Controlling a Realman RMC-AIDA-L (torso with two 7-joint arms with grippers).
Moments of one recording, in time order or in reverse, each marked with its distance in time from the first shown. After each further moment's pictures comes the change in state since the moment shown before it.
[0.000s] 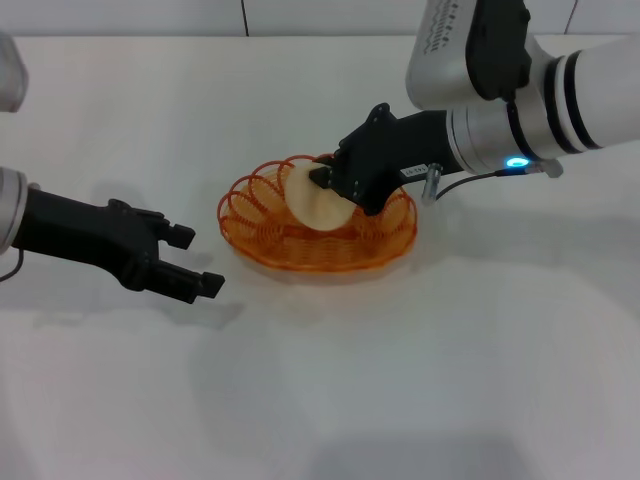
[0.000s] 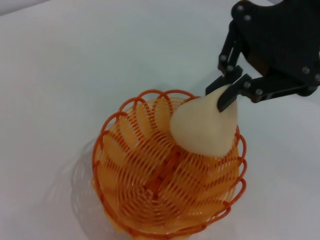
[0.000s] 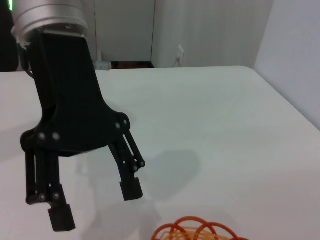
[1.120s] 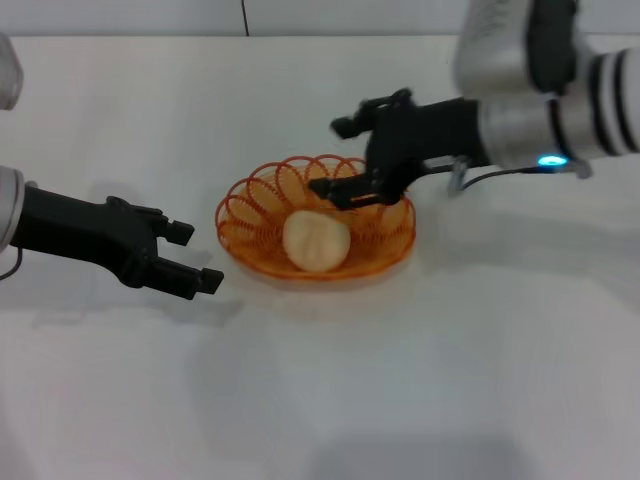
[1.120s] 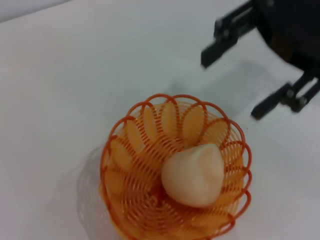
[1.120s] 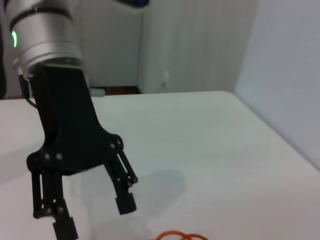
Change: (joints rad) left arm 0.006 0.000 -0.006 0.003 -0.009 -0.005 0.003; right arm -0.116 -0.010 0.032 -0.137 0.032 -0.016 -0.015
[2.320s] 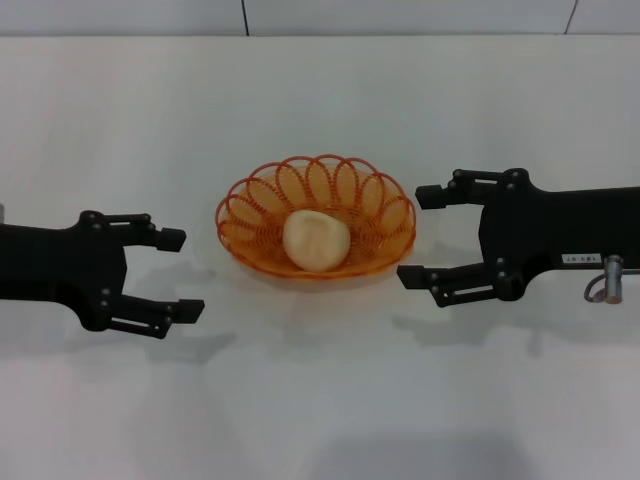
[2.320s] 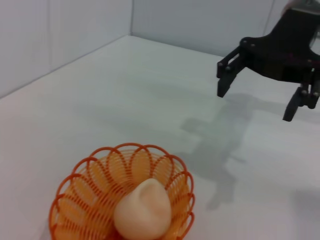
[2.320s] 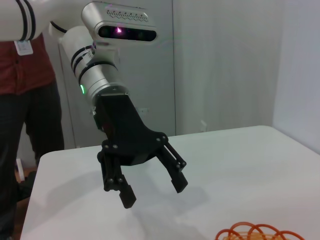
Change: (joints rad) left arm 0.145 -0.002 -0.071 0.037 -0.182 0.116 0.357; right arm -0.340 -0.009 0.193 -0.083 0.306 -0.333 -0.330
